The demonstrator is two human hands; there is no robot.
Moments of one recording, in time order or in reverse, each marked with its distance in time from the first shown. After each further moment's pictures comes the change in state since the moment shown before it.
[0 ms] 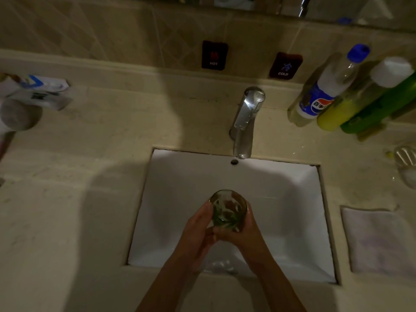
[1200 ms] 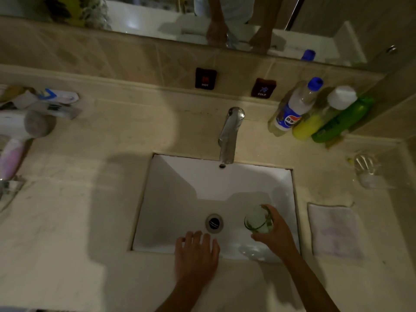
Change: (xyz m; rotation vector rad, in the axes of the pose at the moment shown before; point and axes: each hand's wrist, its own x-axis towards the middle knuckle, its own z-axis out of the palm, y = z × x) left_hand -0.050 -0.064 0.008 1.754 0.332 0.312; right_hand -0.030 -0.010 -0.117 -0.661 0.188 0.031
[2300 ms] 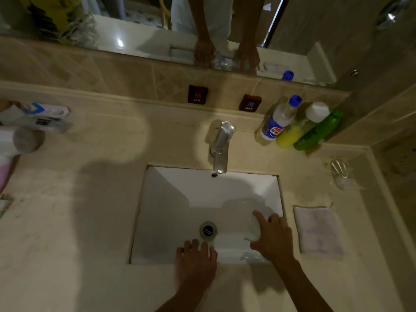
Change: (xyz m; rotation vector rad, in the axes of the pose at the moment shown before) left_hand 0.005 0.003 -0.001 0.023 -0.097 0.002; right_hand -0.022 -0.050 -0.013 -0.912 0.023 0.097
